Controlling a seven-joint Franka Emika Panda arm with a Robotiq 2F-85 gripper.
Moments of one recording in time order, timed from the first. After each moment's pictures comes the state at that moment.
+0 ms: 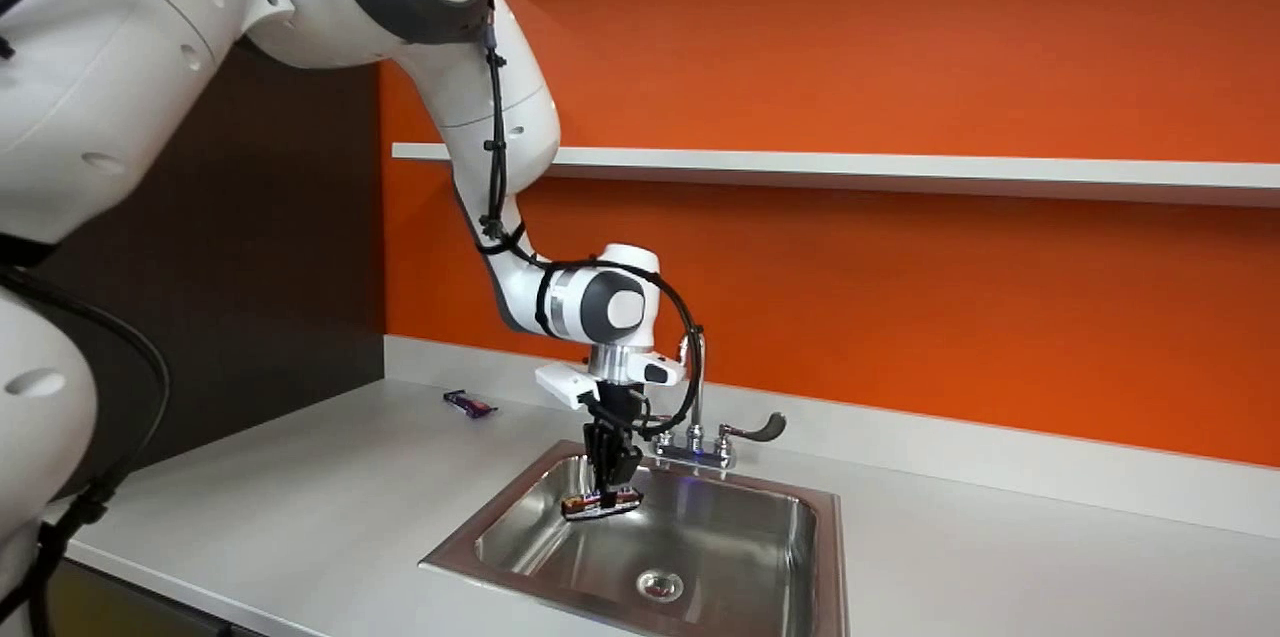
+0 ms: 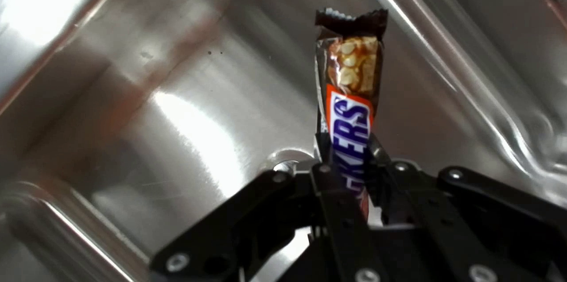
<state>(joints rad) -0.08 0.56 -0.16 -1.98 0.09 2.41 0.41</state>
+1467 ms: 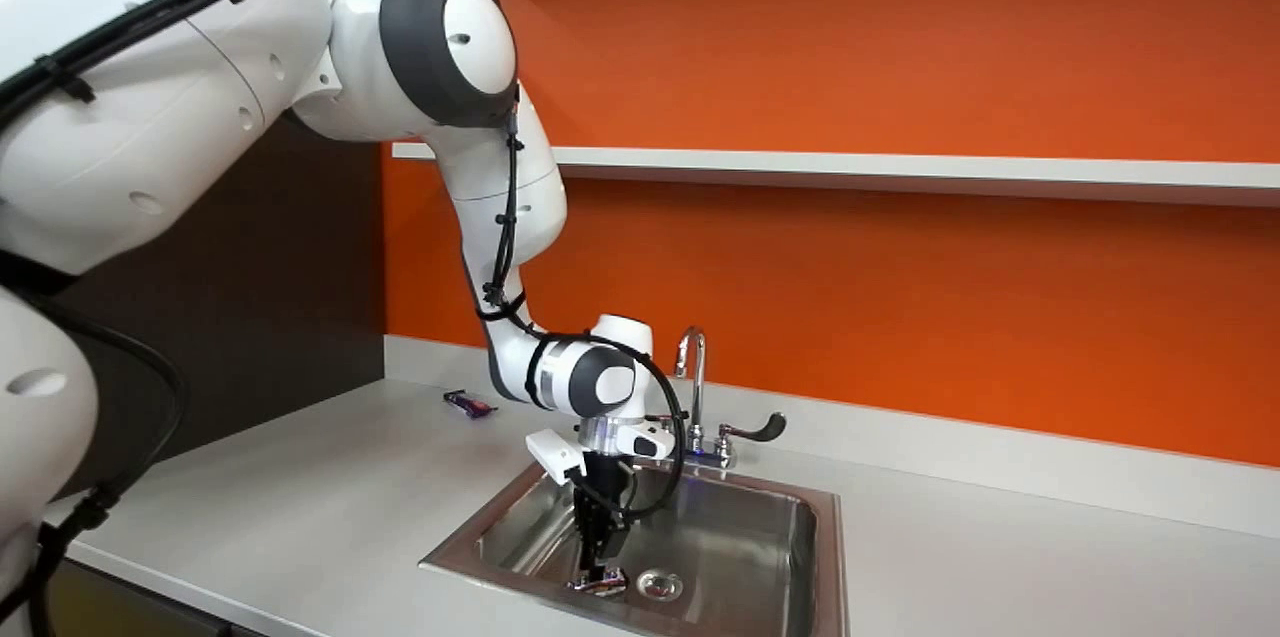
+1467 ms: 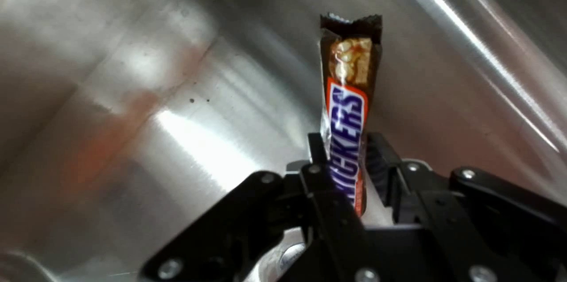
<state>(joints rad) -0.08 0.75 -0.15 -1.96 0.15 2.51 0.41</state>
